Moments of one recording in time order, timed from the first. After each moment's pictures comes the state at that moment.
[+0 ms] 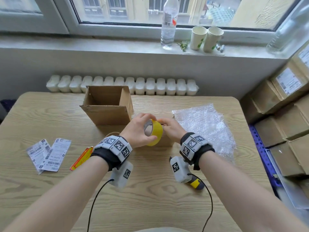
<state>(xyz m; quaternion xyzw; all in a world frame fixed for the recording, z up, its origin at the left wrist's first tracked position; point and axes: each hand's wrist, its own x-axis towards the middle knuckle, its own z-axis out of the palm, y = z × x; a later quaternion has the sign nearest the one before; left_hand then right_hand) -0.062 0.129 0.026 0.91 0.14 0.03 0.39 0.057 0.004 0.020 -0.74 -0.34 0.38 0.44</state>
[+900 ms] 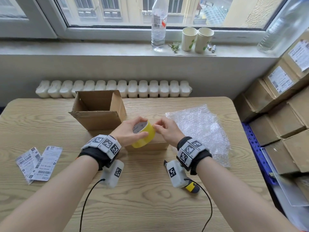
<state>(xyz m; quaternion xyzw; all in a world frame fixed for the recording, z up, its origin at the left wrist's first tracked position) -0.048 0.144 0.027 0.87 0.19 -0.07 0.45 0.072 0.001 0.003 -0.79 -0.27 0.31 0.45</state>
